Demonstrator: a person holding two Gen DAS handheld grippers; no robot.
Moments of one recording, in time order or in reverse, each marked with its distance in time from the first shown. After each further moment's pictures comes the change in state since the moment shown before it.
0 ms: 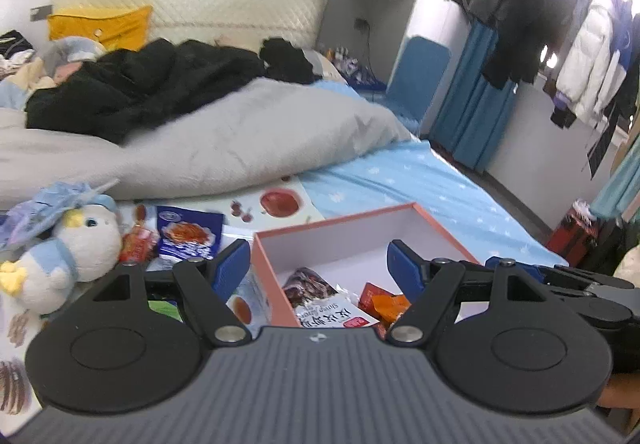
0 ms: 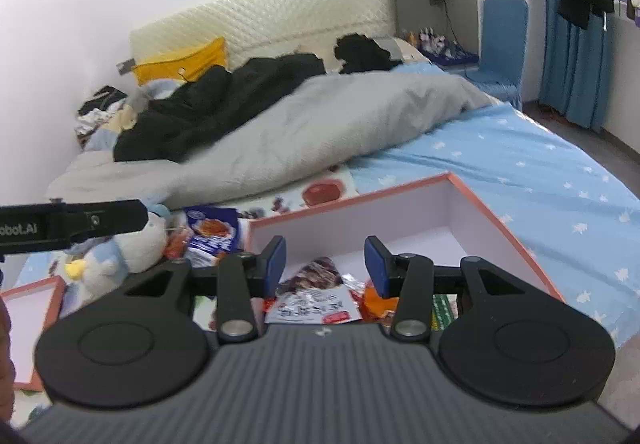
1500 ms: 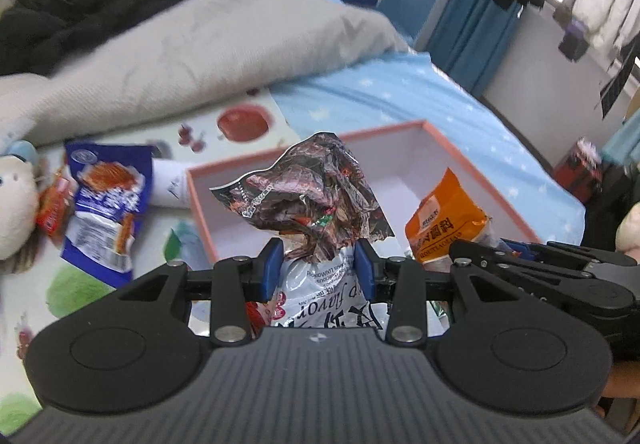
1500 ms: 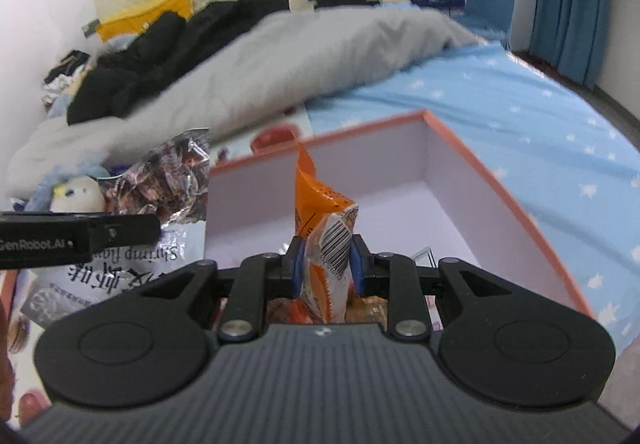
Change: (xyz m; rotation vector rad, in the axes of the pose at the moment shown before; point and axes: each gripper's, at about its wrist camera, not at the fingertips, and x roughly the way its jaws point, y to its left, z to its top) left arm 0.195 -0.022 -0.028 0.031 0.281 -0.049; right arm 0.117 -0.071 -0.029 0.040 0.203 -0.068
